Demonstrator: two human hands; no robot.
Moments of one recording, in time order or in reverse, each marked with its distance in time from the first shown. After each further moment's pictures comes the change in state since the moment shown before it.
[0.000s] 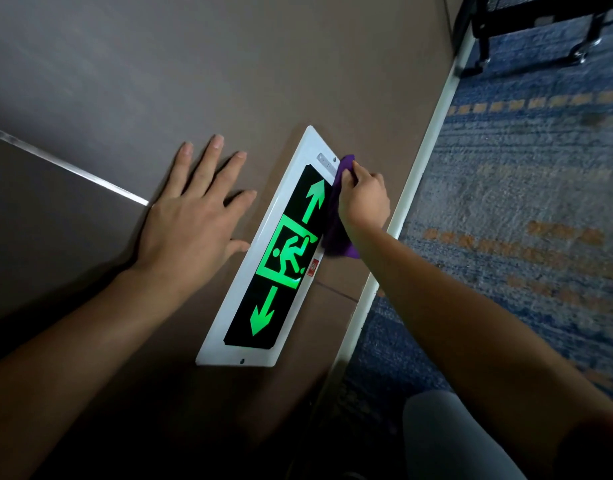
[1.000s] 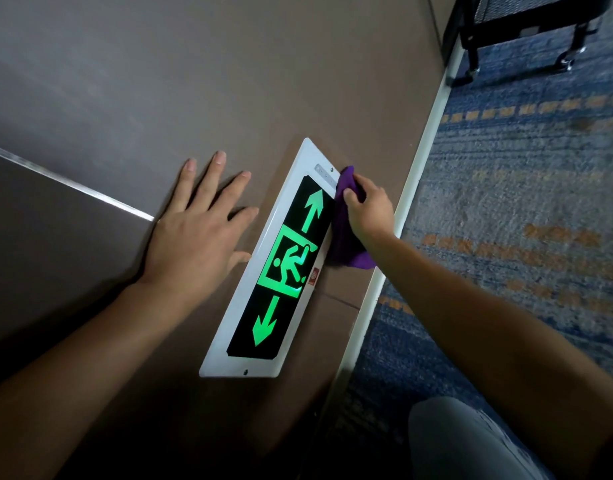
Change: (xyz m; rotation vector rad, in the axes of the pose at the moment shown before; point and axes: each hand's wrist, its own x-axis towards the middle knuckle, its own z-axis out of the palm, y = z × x) left_hand -0.001 0.001 -0.001 -0.039 -0.015 -0.001; right_hand 0.005 0.018 -0.018 0.119 -0.157 -0.031
